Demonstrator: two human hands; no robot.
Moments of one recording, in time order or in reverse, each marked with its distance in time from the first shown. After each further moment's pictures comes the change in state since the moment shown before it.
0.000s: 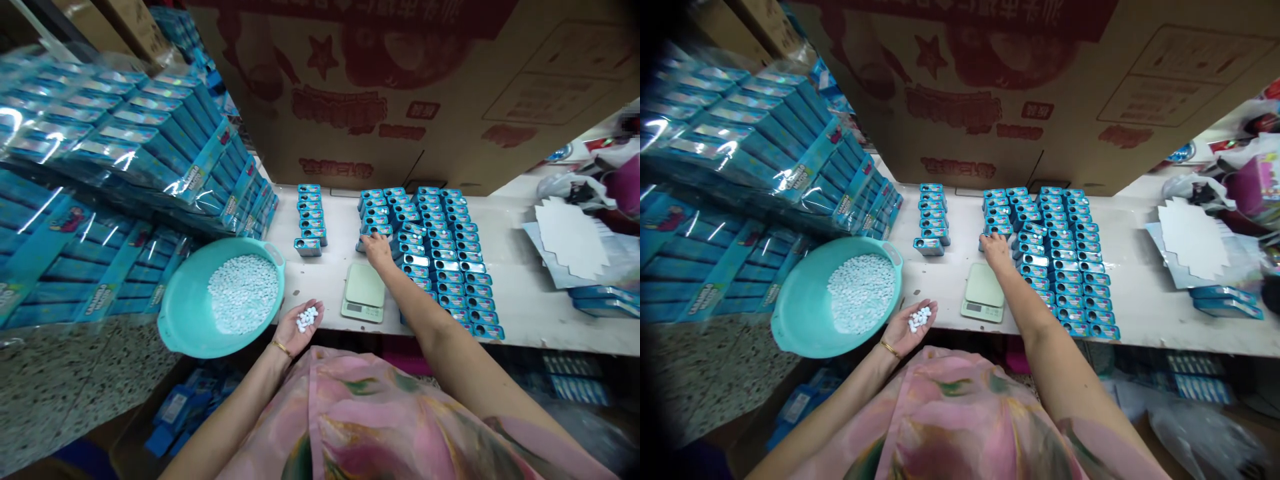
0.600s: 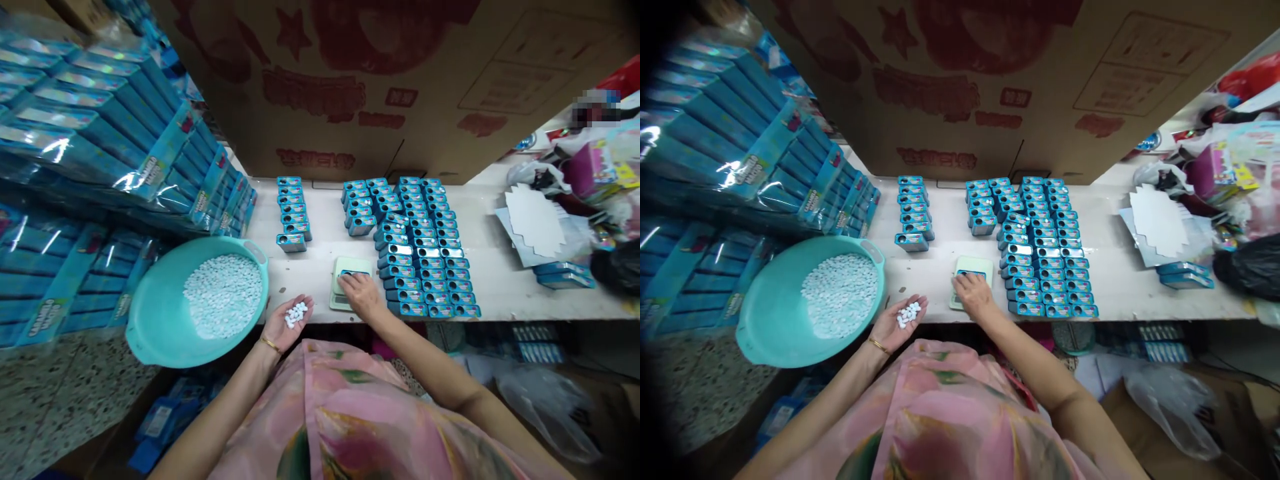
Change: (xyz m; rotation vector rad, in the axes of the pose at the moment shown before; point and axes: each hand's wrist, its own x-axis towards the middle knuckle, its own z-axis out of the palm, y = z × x) left_hand 0.006 -0.002 0.000 0.050 -0.019 -0.041; right_hand -0.124 -0.070 -0.027 0.098 0.014 -0.254
